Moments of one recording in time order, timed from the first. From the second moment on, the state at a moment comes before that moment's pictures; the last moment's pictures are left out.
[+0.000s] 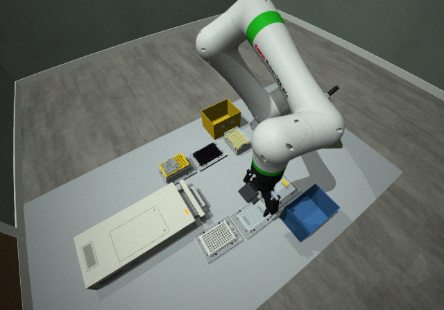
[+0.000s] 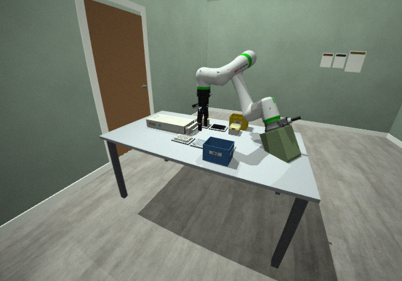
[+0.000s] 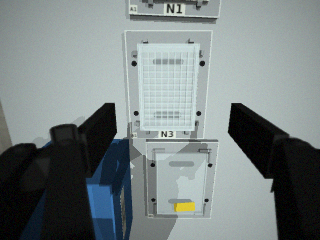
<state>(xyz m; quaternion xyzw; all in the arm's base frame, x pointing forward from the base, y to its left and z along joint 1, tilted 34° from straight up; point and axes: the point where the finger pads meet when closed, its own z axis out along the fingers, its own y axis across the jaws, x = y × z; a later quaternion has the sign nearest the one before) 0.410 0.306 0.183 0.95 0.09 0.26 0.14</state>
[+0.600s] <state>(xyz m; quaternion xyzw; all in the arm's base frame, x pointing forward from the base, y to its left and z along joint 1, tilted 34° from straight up) 0.417 0.303 0.172 0.95 0.09 0.26 0.14</state>
